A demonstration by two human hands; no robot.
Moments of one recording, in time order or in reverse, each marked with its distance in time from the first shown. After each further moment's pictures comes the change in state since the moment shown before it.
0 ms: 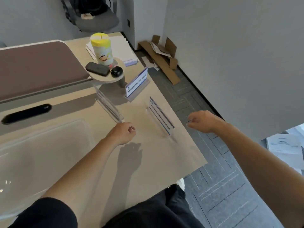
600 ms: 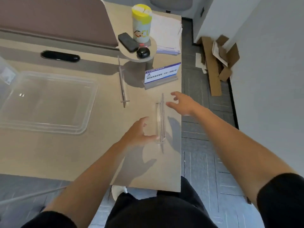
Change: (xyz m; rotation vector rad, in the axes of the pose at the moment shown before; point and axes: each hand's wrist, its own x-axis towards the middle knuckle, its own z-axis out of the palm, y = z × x) left_hand 0.003 0.116 0.095 -0.577 0.220 -0.328; right_hand 0.175 -0.030 -0.033 0.110 -0.168 -0.459
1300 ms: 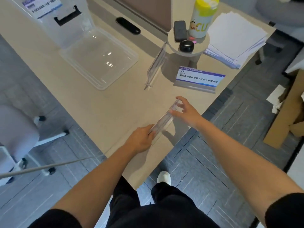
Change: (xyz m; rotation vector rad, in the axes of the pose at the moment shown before) left_hand 0.008 0.043 0.127 0.002 0.501 -0.253; right_hand 0.076 0.061 0.006 0.265 -0.474 -0.390
